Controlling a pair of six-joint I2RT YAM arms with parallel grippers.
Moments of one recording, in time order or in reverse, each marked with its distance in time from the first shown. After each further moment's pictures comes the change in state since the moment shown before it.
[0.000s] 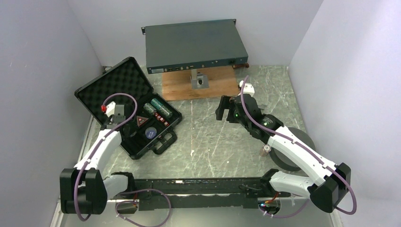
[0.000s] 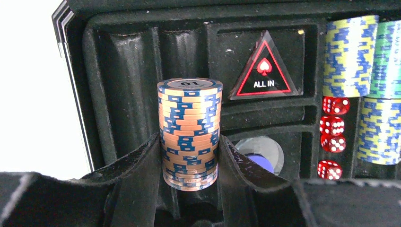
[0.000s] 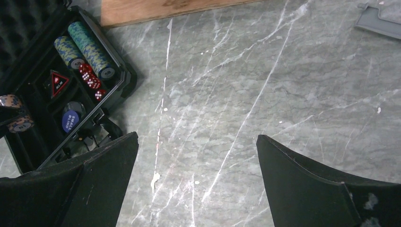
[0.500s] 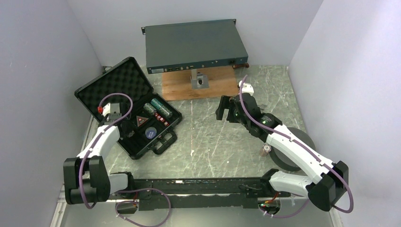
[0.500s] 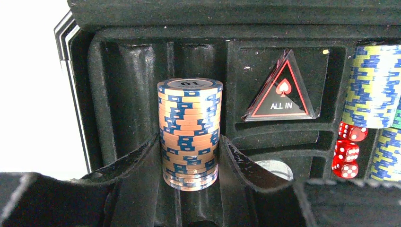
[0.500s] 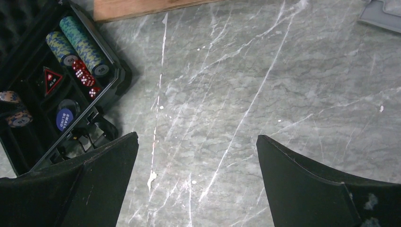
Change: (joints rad) left arm 0.111 0.105 0.002 0.060 0.068 0.016; right arm -0.033 0.022 -0.011 0.011 -0.038 -0.008
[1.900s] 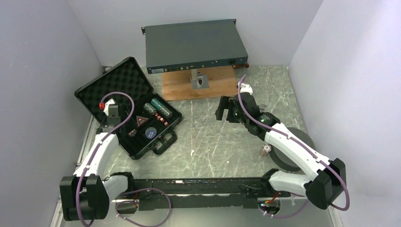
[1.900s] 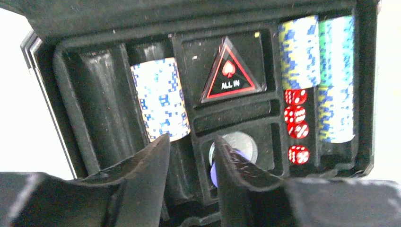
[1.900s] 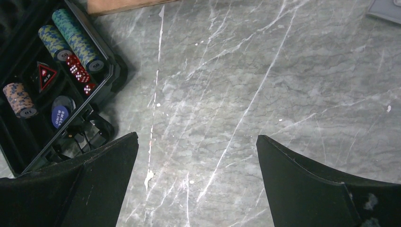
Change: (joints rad) left arm -0.024 -0.144 -0.008 0.030 0.093 0.080; right arm -0.034 0.031 -0.017 0.022 -0.050 -0.010
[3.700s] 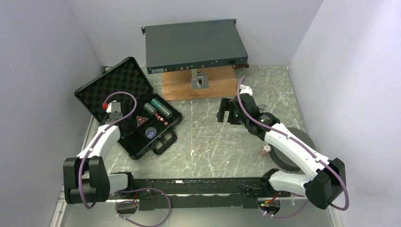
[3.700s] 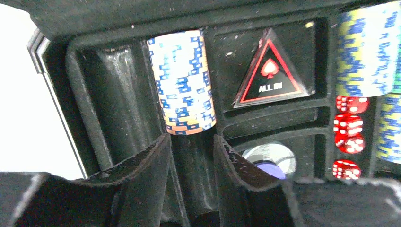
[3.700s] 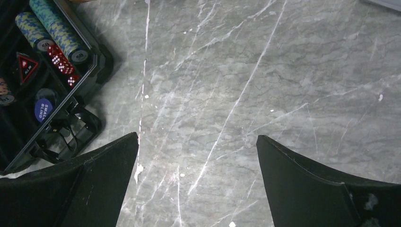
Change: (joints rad) left arm 0.011 0.178 0.022 -0.027 -0.039 0.047; right arm -0.010 0.006 -0.012 -0.031 -0.008 -0.010
